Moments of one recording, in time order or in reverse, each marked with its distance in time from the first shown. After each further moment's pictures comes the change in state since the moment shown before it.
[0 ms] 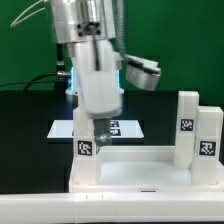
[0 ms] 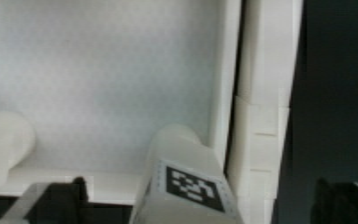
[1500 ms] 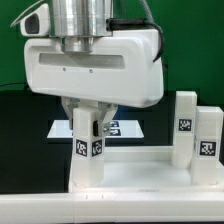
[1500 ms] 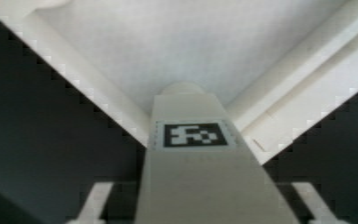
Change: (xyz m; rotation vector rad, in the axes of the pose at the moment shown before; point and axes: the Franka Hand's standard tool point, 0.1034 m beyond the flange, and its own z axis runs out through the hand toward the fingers) arm 0.011 0.002 -0.003 -0.028 0.087 -0.489
